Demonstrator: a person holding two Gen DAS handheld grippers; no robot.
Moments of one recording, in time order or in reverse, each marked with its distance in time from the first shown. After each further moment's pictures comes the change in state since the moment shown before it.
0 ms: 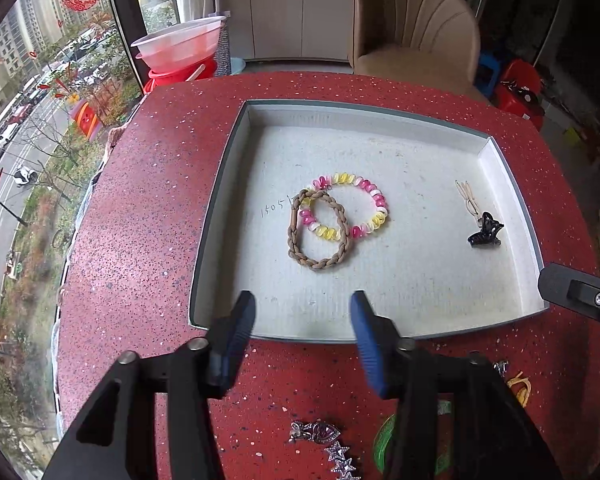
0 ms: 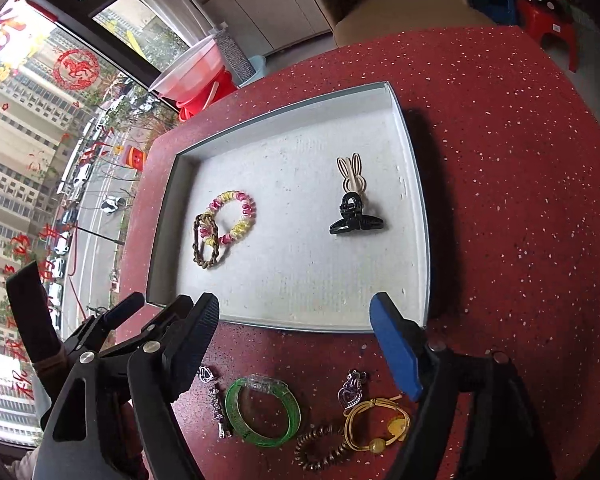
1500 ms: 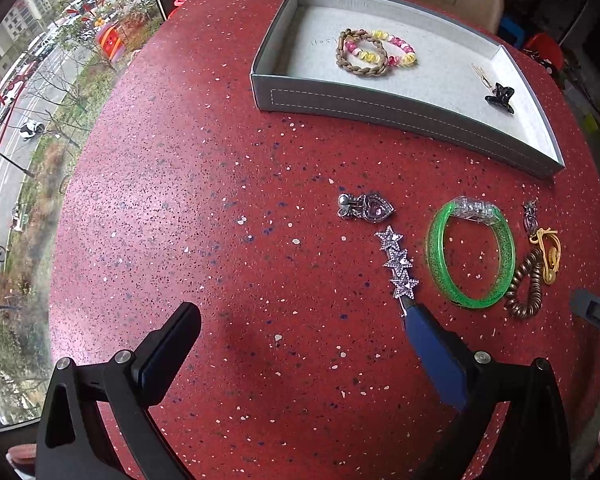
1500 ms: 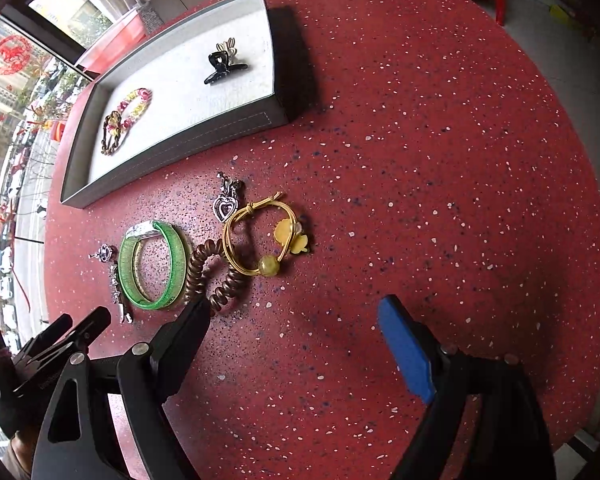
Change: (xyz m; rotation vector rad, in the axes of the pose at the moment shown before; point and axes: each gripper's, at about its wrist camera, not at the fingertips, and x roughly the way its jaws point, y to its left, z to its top) left arm -0.018 0.032 -0.121 -0.060 0.199 0.010; right arm -0.021 -0.050 -0.123 0.118 0.108 -0.264
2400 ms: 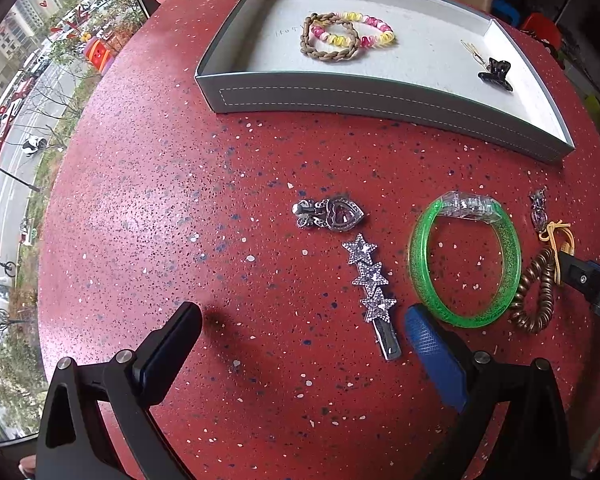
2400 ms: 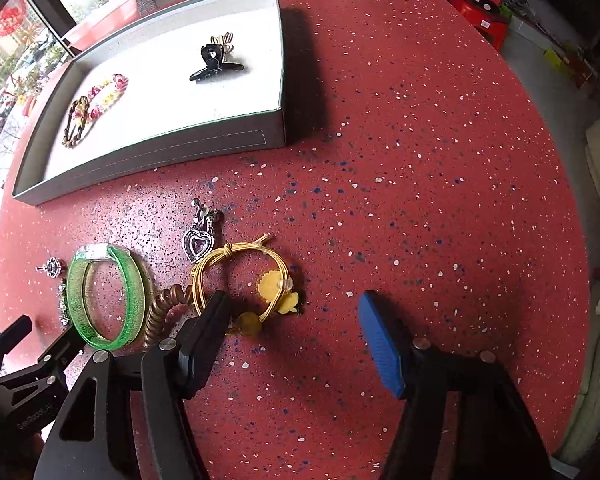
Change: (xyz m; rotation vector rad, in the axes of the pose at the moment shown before) left arm 0.018 -0.037 0.010 0.058 0.013 0.046; right arm 0.037 0.037 0.031 -0.119 -0.040 -0.189
